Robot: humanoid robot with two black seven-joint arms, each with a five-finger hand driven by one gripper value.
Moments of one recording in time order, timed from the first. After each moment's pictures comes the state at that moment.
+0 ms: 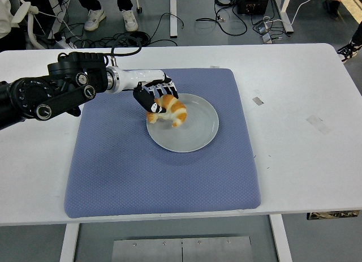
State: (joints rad) left arm -1.30 0.26 0.03 -0.87 0.95 -0.24 -0.06; right arm -0.11 0.00 0.10 0.13 -0.10 -0.08 0.22
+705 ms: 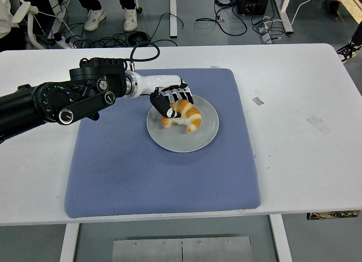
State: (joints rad) left arm -1.29 0.17 0.04 -0.82 0.95 -0.22 -0.06; right arm -0.11 0.00 0.10 0.13 -0.10 -0.08 0.22
